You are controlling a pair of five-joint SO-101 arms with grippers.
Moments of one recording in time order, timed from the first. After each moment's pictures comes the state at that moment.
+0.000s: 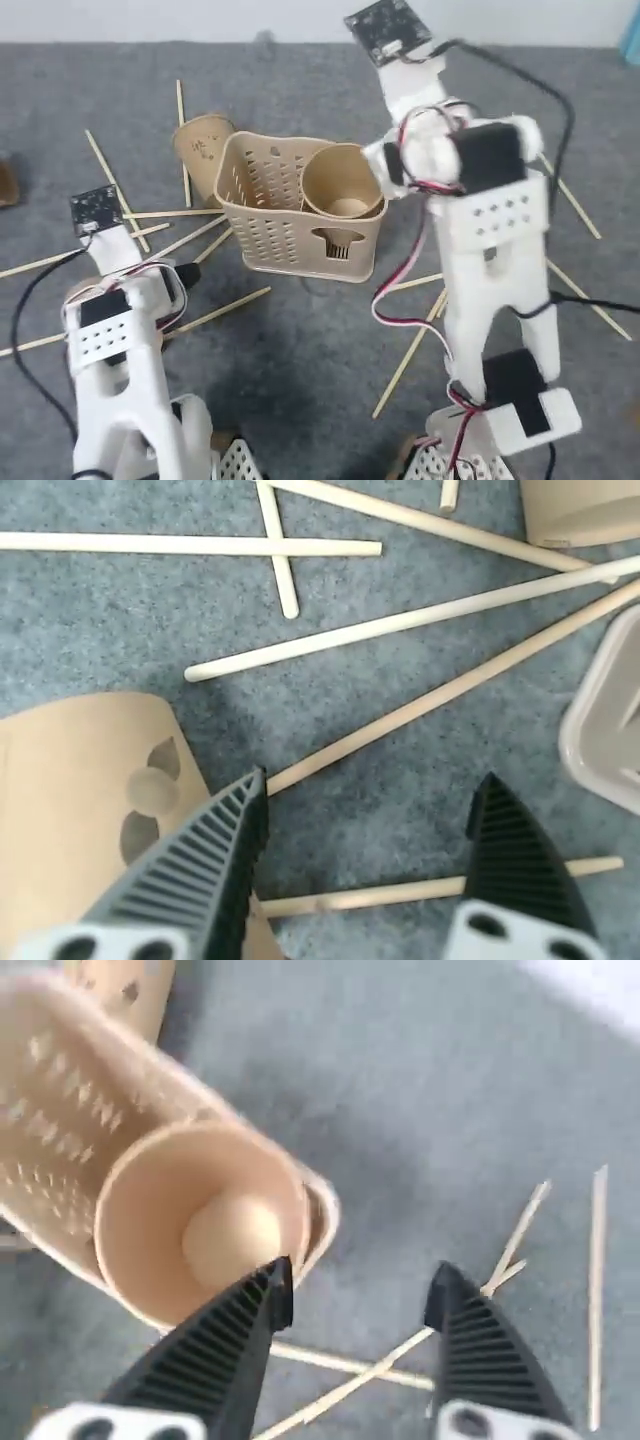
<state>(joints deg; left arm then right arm) -28.2 -40.3 67.6 50.5 3.6 -21.5 -2.3 -38.2 100.7 13.2</state>
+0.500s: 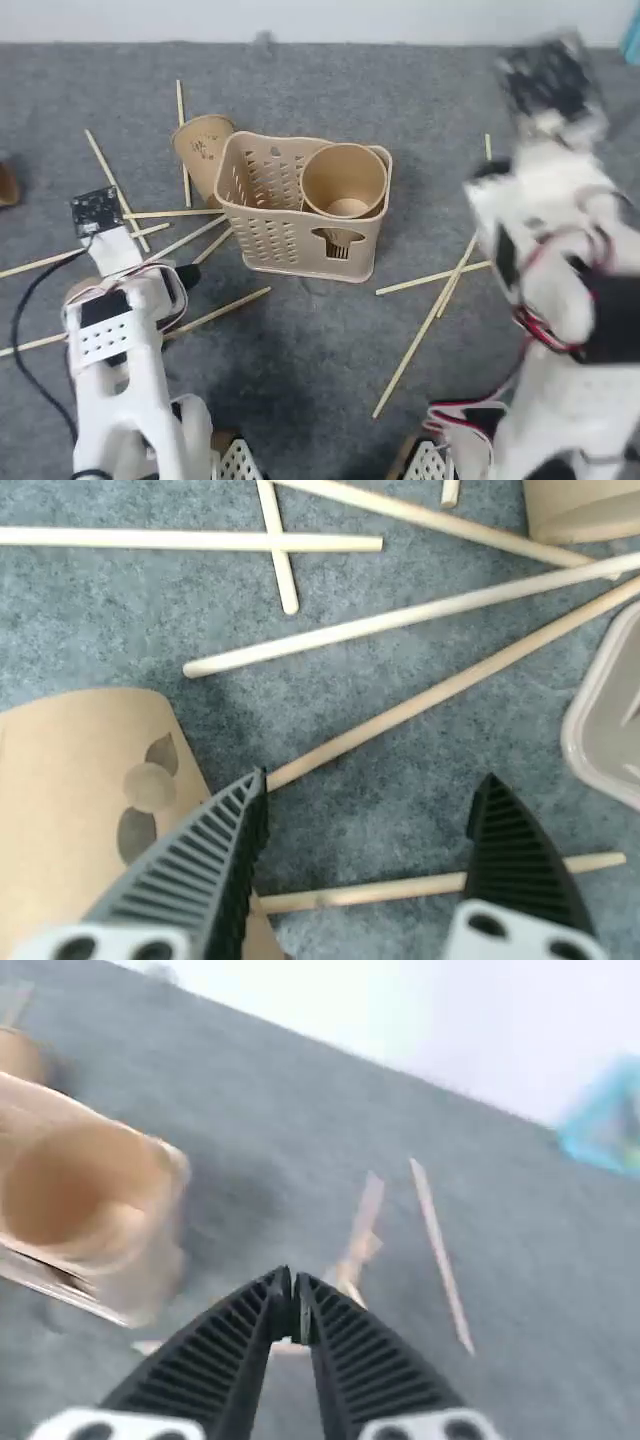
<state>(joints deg) -28.2 -40.3 67.9 50.5 3.6 -1.8 -33.7 -19.9 100.7 18.2</state>
